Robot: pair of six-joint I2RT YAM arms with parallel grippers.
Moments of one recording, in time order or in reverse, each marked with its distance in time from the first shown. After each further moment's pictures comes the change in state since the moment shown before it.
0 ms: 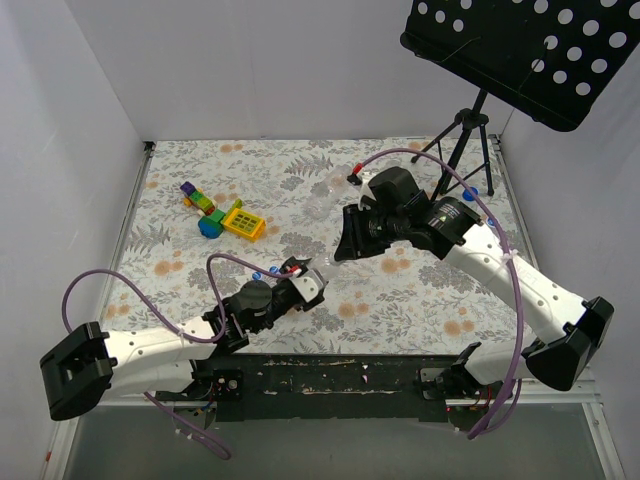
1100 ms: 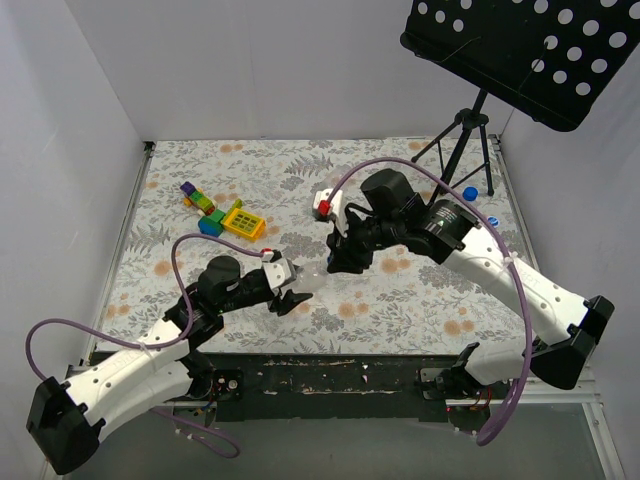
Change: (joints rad) left arm 0.324 -0.257 0.105 -0.491 0.660 -0.103; right arm 0.083 0.005 0.041 0.018 -0.240 -0.797
